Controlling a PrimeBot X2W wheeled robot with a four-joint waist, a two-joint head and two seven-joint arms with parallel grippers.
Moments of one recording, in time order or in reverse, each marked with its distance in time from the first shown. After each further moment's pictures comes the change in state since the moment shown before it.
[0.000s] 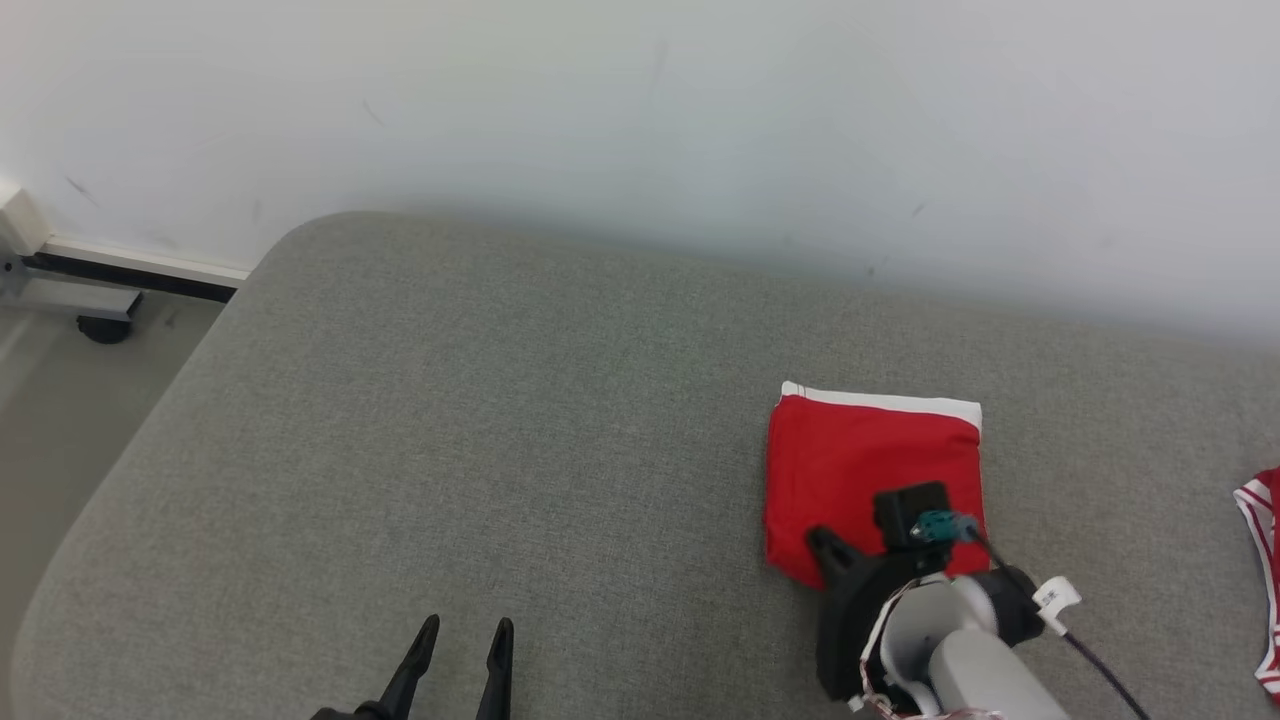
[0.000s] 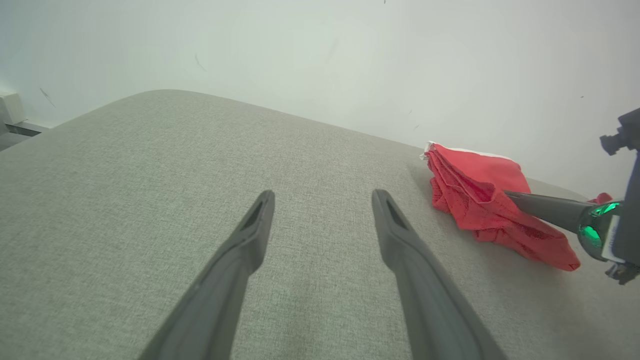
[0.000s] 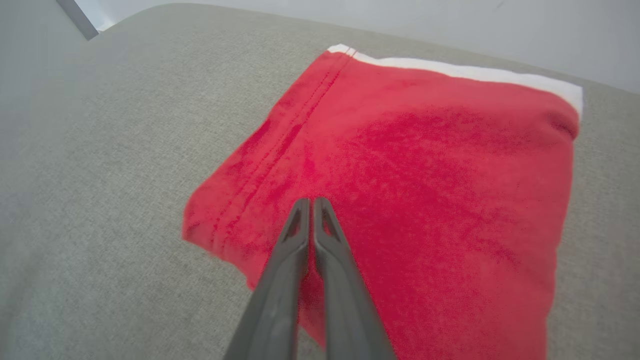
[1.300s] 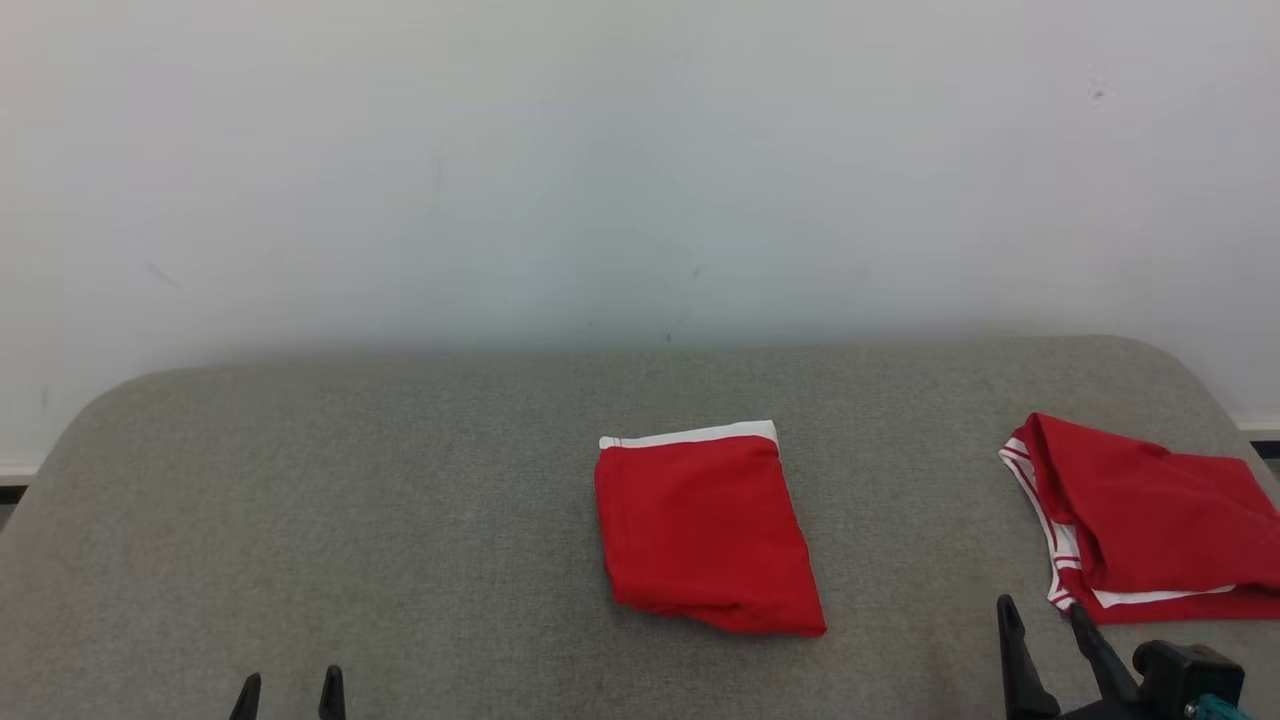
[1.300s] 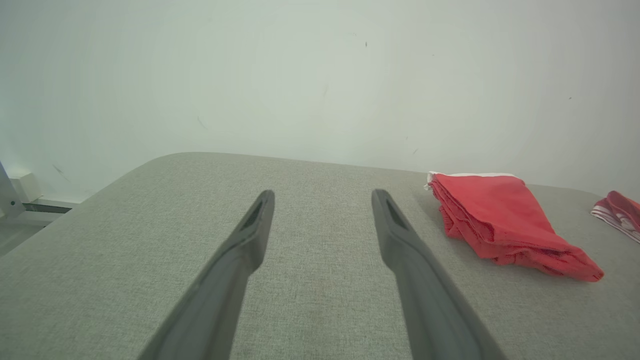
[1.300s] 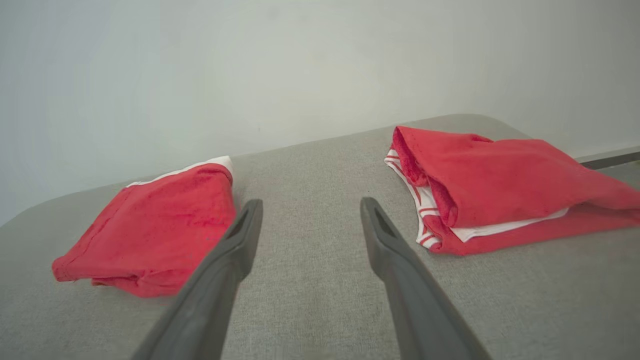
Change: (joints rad) left arm 0.140 0.001 0.297 -0.046 0.128 -0.045 -0.023; right arm 0.471 0.003 -0.240 -0.500 0.107 0.000 -0.192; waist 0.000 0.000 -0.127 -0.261
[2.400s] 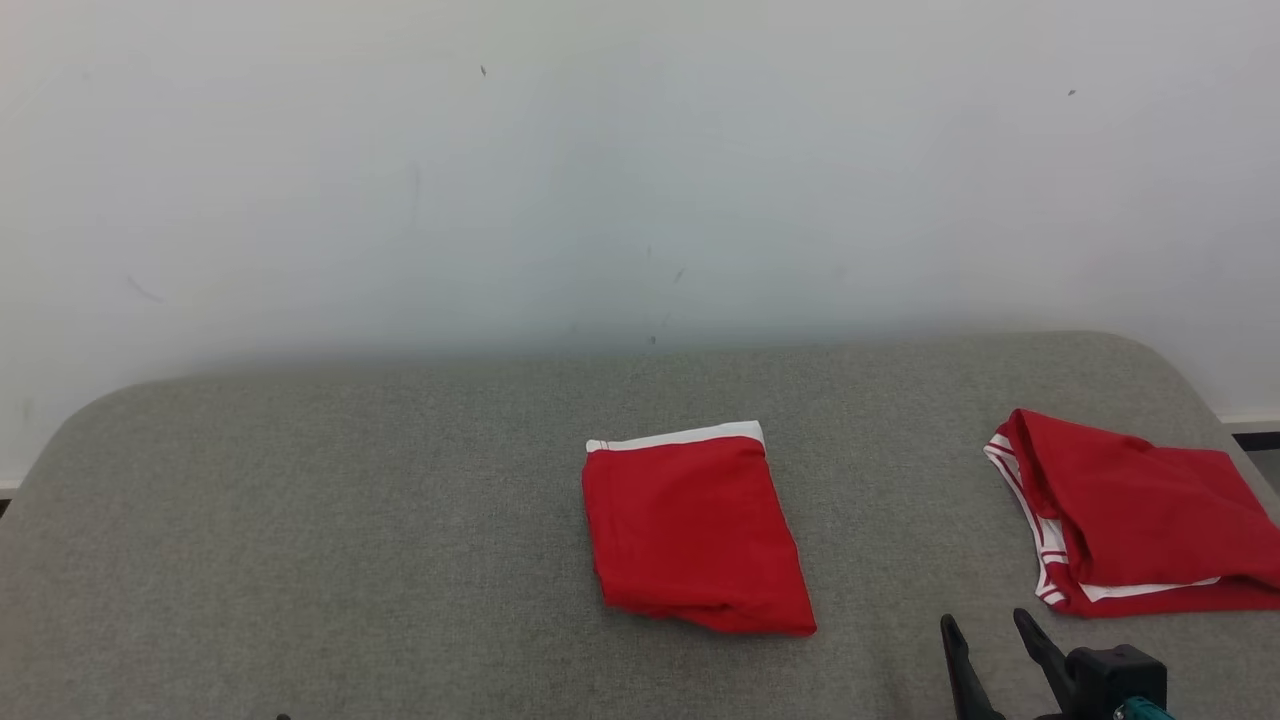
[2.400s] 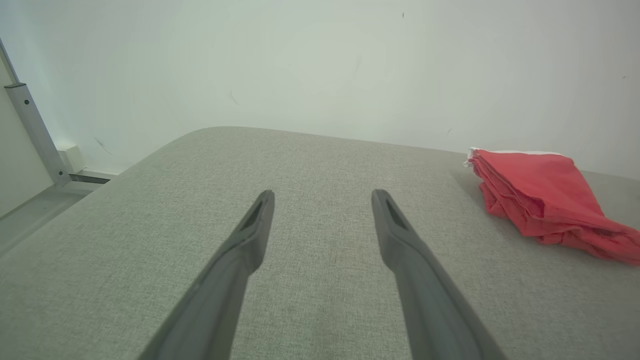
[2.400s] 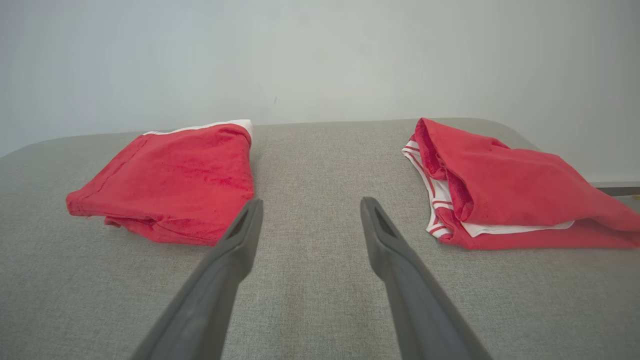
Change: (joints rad) left arm 0.048 -0.015 0.094 0.048 0.019 0.007 0.000; right arm 0.043 -0.021 0.098 -0.046 -0.114 0.000 0.046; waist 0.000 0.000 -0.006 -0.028
